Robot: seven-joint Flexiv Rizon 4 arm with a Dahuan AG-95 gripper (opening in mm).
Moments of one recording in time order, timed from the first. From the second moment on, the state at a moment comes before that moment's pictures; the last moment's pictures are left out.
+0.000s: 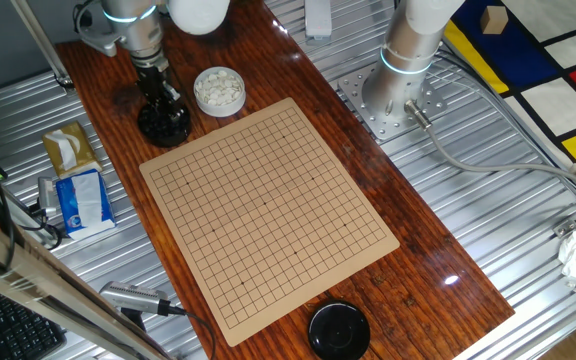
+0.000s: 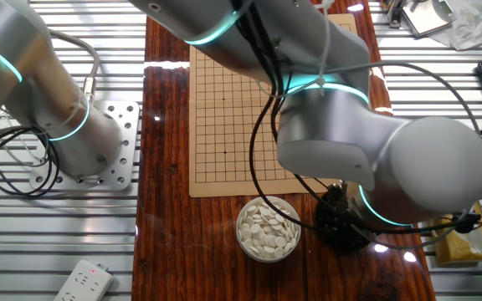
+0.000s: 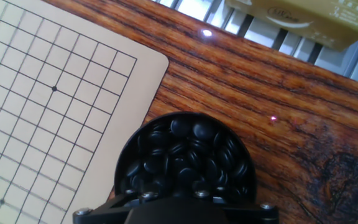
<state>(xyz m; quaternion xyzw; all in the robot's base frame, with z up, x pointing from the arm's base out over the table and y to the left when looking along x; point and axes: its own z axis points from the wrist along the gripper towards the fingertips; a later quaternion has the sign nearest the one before) 0.562 -0.179 0.041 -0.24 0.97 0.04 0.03</state>
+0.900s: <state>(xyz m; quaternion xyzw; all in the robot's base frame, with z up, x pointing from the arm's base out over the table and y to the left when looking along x) 0.558 -0.179 0.039 -0.25 0.97 0.05 0.03</state>
